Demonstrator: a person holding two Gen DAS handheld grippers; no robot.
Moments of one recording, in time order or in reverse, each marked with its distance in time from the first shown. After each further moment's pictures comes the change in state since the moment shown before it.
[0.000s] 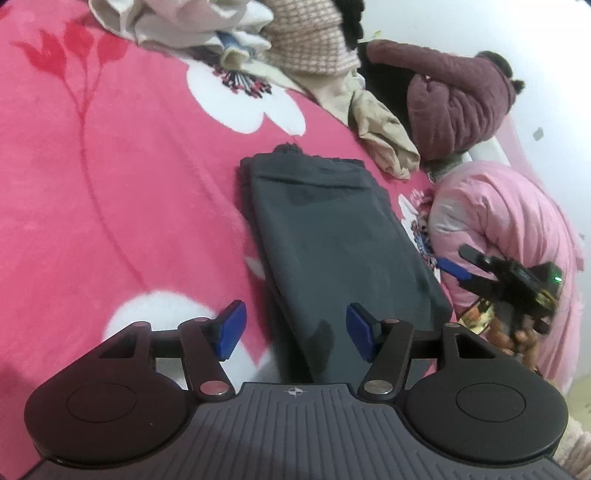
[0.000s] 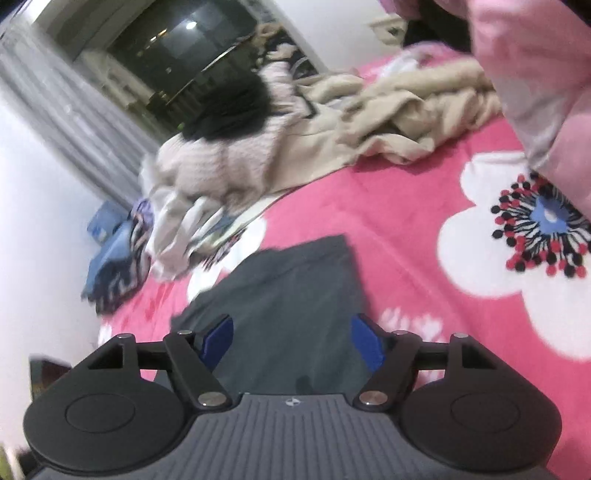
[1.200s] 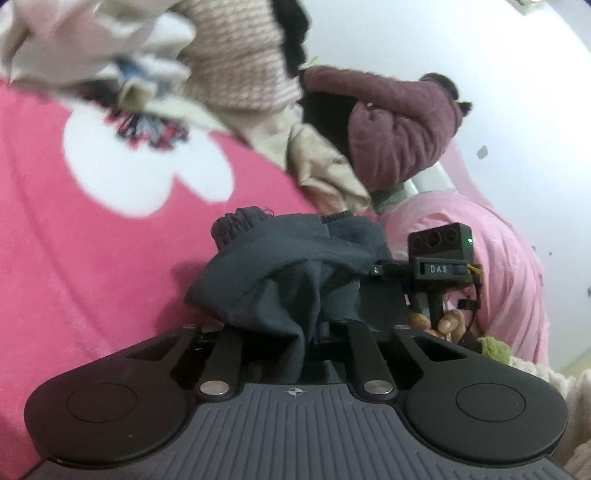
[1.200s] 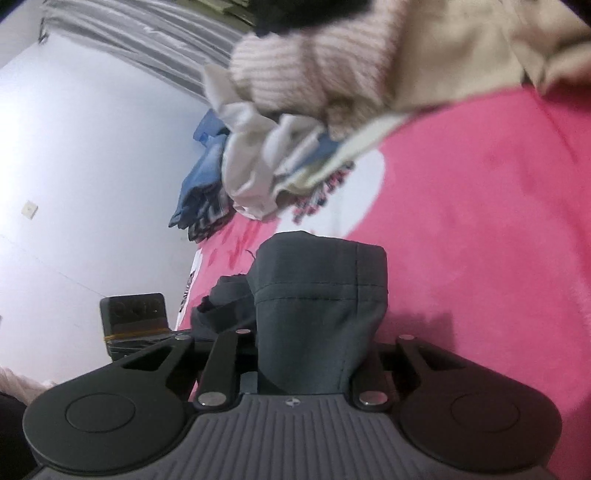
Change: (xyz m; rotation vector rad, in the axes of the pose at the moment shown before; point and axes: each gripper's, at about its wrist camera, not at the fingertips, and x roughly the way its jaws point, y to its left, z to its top) left arm 0.055 -0.012 0.050 0.090 -0.127 -0.206; right arm 0.153 0.033 0.054 -0.139 0.368 0.423
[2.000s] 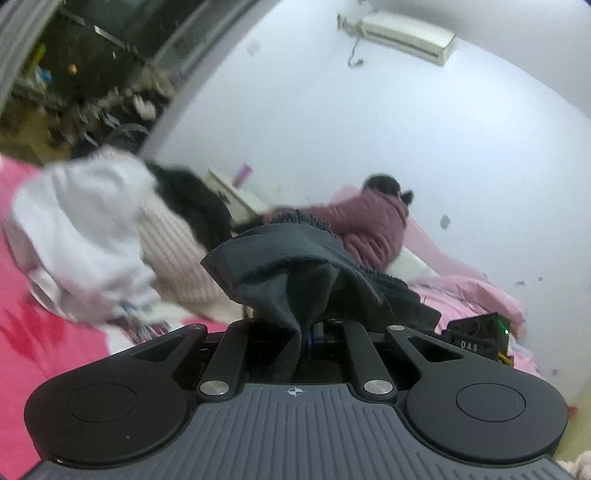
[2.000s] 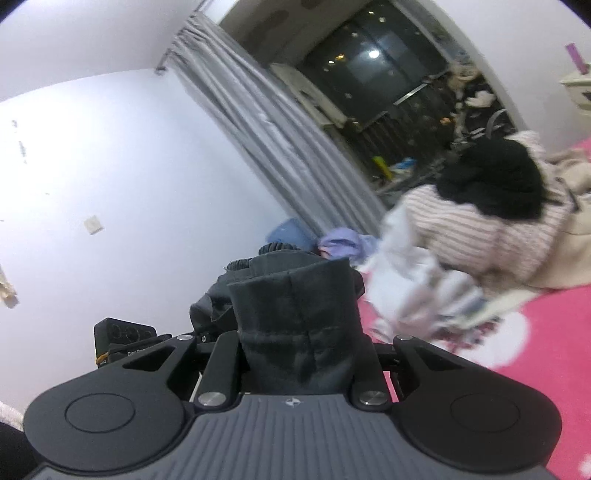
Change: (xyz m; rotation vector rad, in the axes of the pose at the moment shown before) left arm -0.187 -0.158 0.017 0.249 -0.409 0.096; right arm -0.042 0.231 -0.033 -0.287 -0.426 0.084
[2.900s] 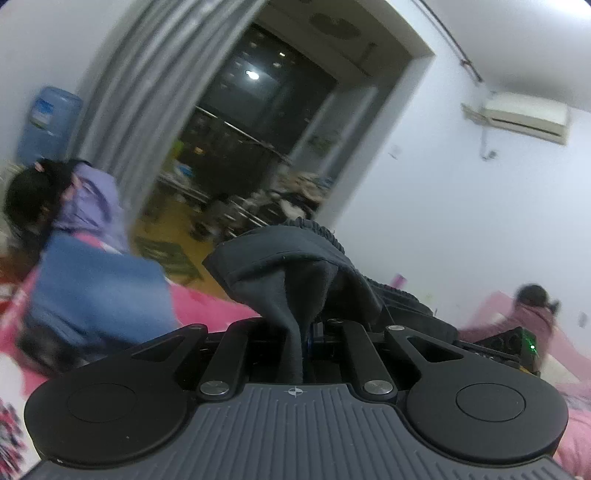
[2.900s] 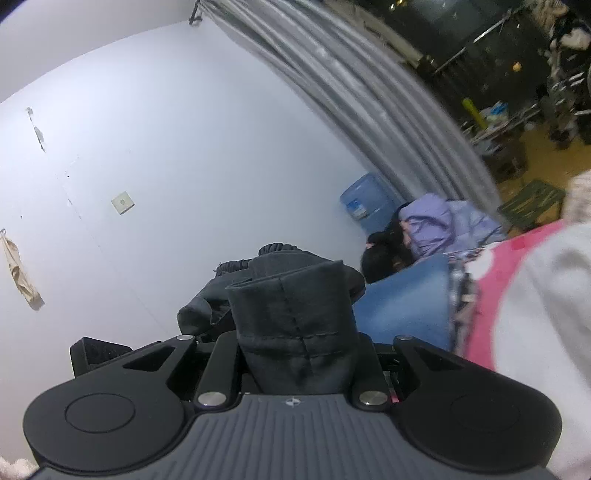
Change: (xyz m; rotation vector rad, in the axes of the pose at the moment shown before) left arm -0.049 0.136 0.148 -0.035 -0.291 0.465; right arm 0.328 0.003 0.091 0.009 0.217 0.286
